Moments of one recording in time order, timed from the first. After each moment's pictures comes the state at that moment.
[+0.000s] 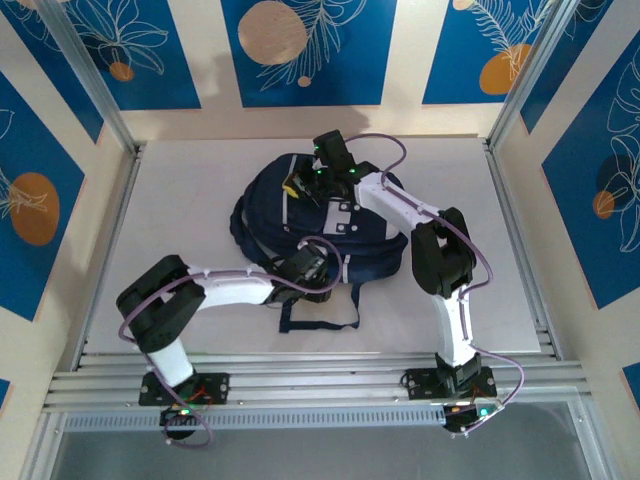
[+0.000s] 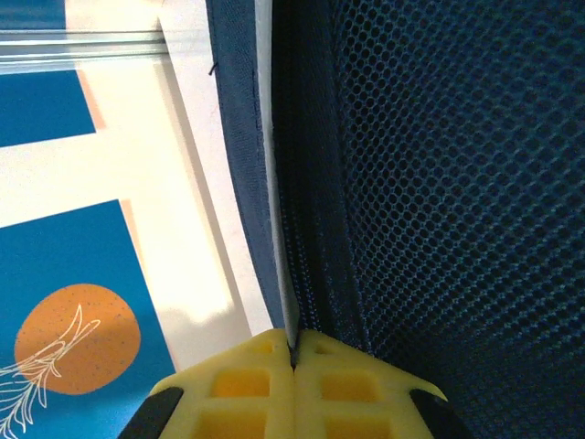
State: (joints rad) left arm -0.92 1.71 0.89 -0.18 -0.13 -0.56; right arm 0.56 2.09 1.78 -0.38 -0.46 1.22
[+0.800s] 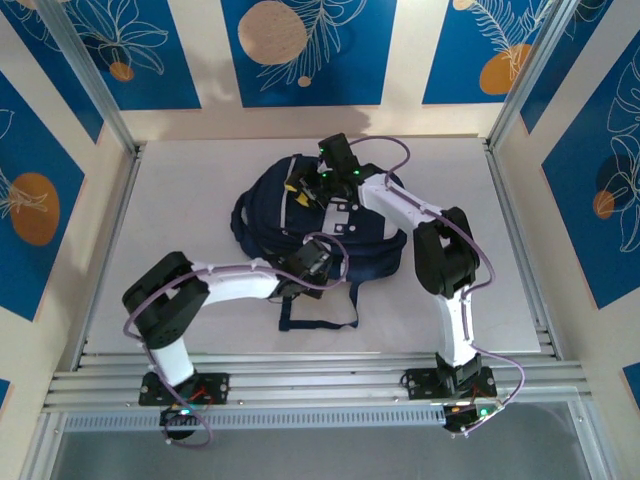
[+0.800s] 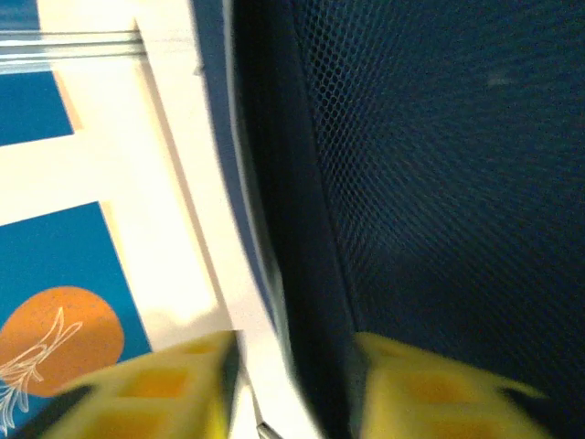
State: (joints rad) left arm -0.91 1.72 0.95 -0.26 -0.18 -0.46; right arm 0.54 2.06 1.73 -0.41 -0.46 1.18
